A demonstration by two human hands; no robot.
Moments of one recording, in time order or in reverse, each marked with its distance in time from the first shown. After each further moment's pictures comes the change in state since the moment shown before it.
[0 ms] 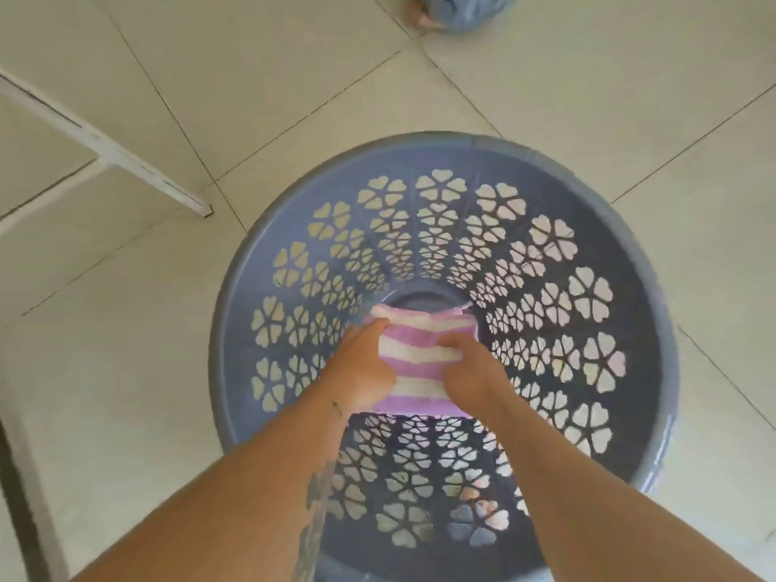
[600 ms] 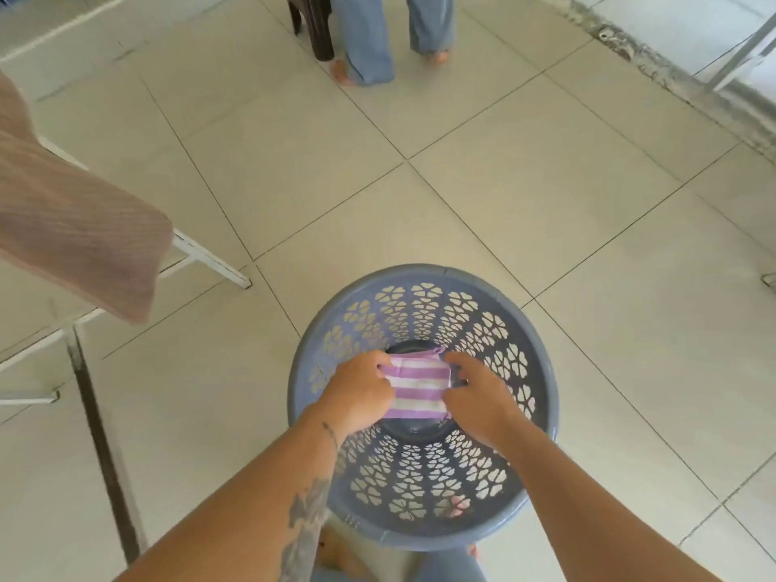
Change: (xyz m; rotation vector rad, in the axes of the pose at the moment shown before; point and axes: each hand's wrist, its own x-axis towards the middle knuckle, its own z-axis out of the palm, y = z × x) left_hand -0.141 0.084 -0.116 -0.087 0.029 0.082; right_hand -0.150 -0.105 -0.094 0.044 0.050 -0.108
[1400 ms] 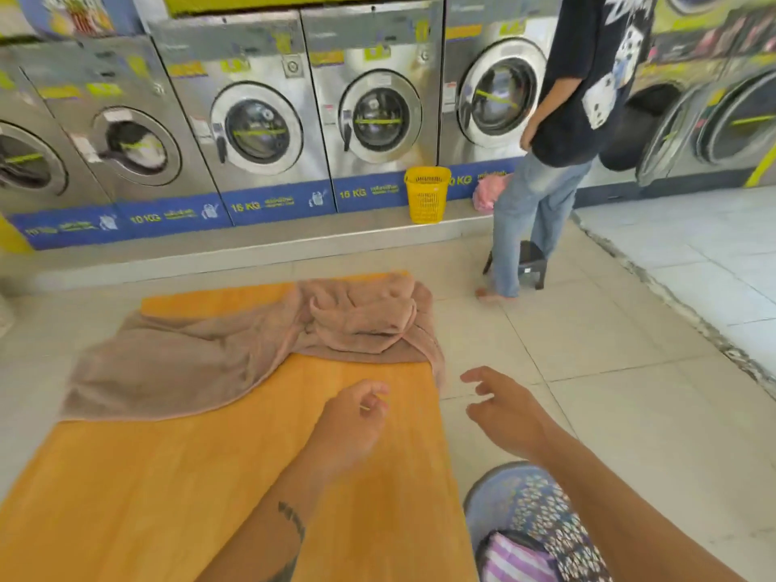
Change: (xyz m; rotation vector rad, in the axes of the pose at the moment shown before) left_hand -0.394 -0.085 -0.285 -0.415 0.692 0.228; right_hand -0.306 -0.355 0.051 -0.306 -0.077 -0.694
